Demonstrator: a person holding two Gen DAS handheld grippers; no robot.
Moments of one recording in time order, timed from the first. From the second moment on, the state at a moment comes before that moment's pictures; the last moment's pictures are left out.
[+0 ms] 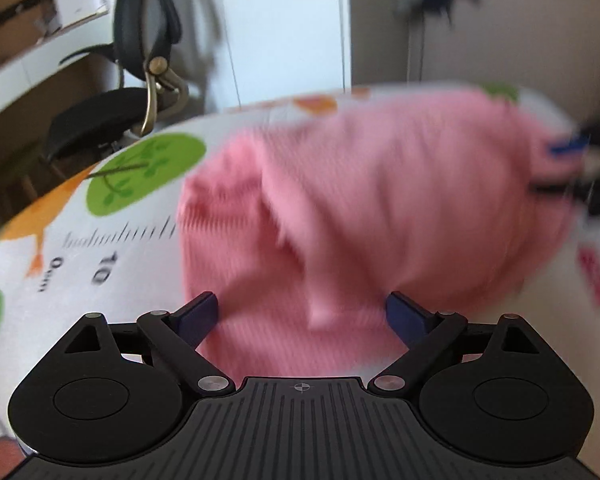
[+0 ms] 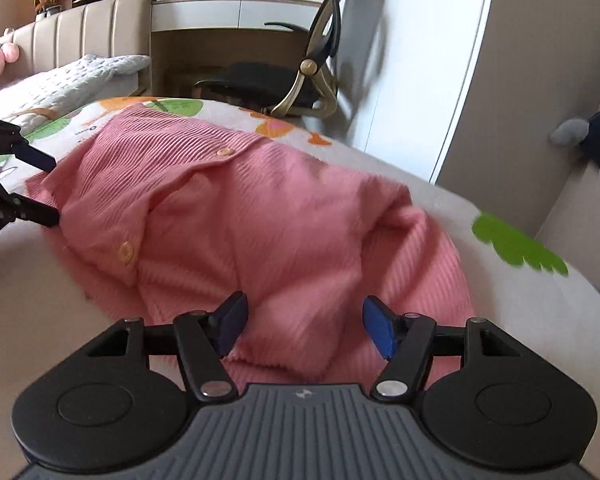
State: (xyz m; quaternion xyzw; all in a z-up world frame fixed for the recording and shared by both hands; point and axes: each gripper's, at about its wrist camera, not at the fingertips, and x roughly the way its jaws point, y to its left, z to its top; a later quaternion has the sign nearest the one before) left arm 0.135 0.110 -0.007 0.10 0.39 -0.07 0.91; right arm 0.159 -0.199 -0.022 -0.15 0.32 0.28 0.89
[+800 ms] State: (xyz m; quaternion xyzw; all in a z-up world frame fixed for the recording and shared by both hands) left arm 0.178 0.110 -0.022 -0.09 0.28 -0.18 0.94; right arm 0.267 -0.148 -0.045 0.02 0.33 0.27 0.91
